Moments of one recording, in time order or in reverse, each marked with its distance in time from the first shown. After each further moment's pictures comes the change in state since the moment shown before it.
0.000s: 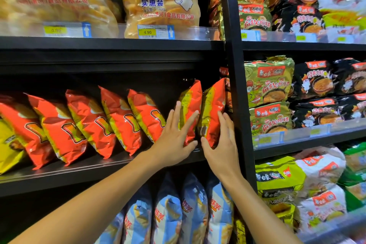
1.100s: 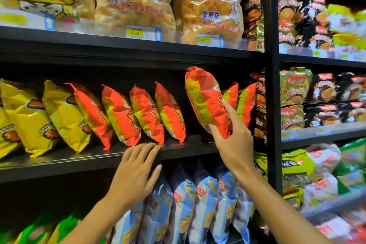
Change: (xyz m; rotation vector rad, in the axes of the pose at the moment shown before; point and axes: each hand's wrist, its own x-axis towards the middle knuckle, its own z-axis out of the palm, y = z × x) left_hand -0.221 -0.131 -0.058 0.396 0.337 0.047; right_hand -0.057 -0.158 0.041 -0.102 0.123 -0.059
